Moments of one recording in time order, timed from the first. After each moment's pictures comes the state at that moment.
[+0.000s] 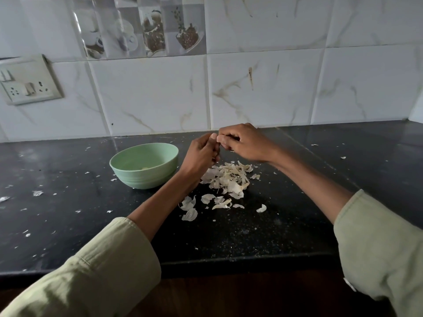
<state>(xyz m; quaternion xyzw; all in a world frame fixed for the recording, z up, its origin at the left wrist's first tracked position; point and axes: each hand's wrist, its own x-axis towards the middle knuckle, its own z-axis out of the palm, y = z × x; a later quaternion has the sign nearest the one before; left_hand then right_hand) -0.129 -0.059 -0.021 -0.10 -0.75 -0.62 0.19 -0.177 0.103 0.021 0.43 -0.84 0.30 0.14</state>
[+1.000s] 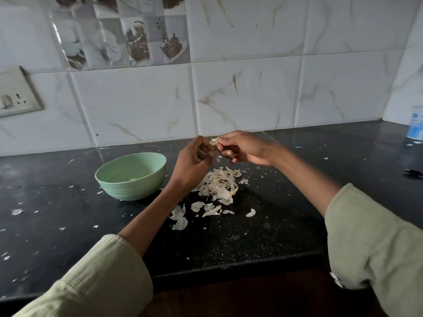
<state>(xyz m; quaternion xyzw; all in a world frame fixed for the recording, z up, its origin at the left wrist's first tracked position) -0.127 -0.058 -0.020 -0.14 -0.83 -0.47 0.26 -0.192 0.124 0.027 0.31 -0.75 0.55 -0.19</state>
